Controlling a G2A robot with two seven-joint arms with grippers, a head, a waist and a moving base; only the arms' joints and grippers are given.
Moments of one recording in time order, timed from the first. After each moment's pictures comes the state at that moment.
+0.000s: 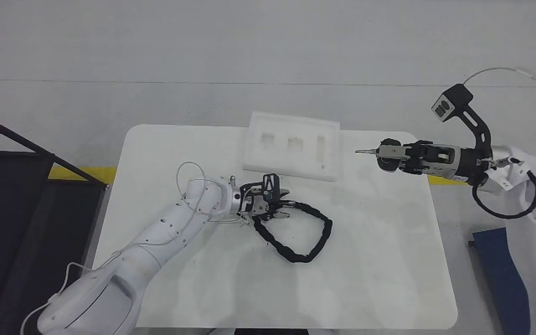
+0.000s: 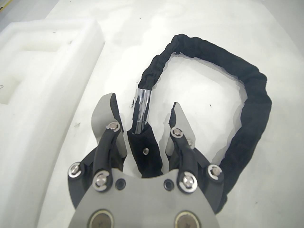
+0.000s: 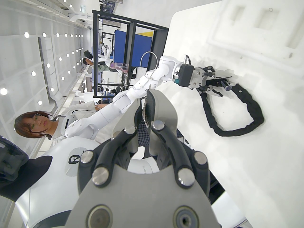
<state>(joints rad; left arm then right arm) 0.61 -1.26 -0.59 -0.85 1.59 -0.86 0.43 -0.91 -0.91 1.55 -1.72 0.40 0.20 1.30</state>
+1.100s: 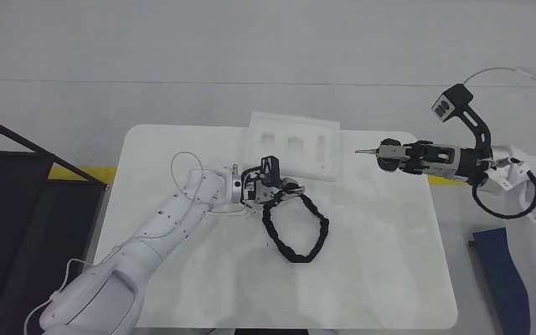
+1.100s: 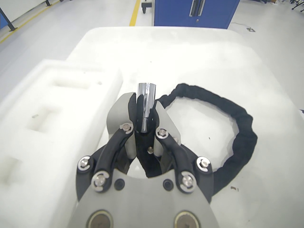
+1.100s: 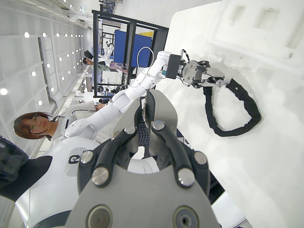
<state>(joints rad) 0.59 -1.27 -0.67 -0.89 1.50 -0.93 0.51 -0.91 -0.91 1.55 -1.72 0.40 0.20 1.30</state>
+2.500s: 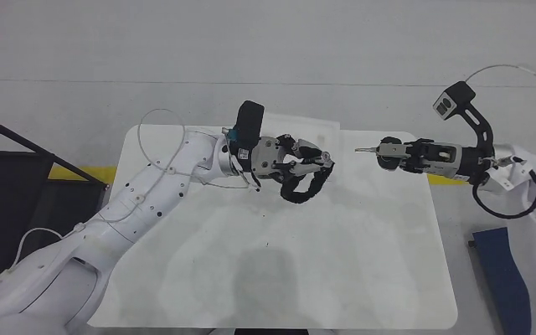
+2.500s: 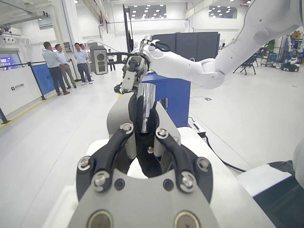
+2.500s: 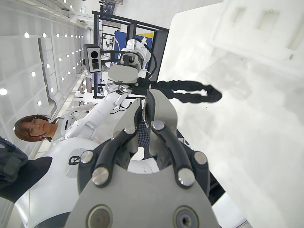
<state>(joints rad) 0.38 -1.10 -0.52 -1.26 1.04 -1.01 0.66 -0.89 -0.90 1.56 -1.75 0.41 0.24 1.30</state>
